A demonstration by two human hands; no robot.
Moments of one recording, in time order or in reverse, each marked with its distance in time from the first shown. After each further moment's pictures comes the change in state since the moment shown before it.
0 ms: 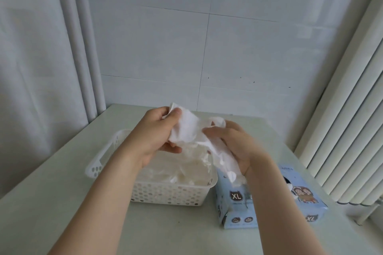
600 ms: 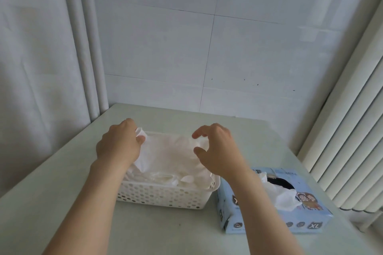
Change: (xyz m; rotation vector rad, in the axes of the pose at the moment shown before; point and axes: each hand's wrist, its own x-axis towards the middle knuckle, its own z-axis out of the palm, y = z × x) left_hand 0.014 -0.048 -0.069 1.157 0.402 -0.070; right_hand 0.012 0.022 0.028 -1.210 0.167 -0.286
